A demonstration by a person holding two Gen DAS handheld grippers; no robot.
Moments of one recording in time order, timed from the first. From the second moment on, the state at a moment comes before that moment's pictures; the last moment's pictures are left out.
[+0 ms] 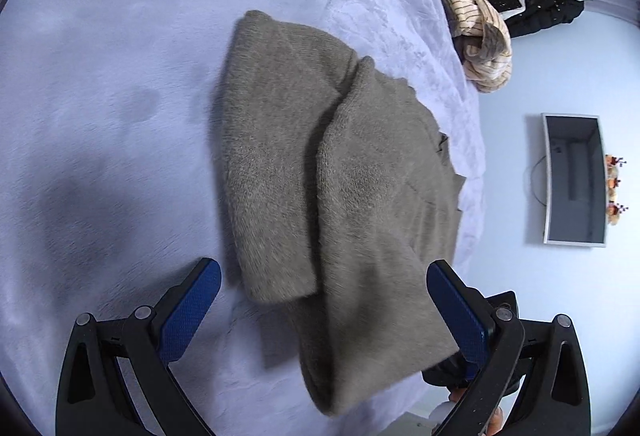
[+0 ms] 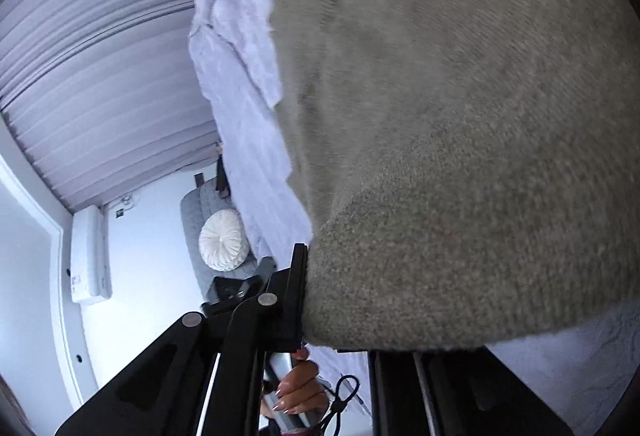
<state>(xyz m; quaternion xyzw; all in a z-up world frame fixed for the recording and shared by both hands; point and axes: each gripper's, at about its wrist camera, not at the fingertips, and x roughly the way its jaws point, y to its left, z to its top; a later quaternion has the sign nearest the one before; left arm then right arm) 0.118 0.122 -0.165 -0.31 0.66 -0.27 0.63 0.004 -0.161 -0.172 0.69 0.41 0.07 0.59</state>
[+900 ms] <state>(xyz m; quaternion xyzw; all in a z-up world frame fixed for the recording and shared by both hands) 0.136 0.038 -0.172 -0.14 0.69 -0.25 0.67 0.003 -0.197 -0.121 0.42 0.59 0.03 0.69</state>
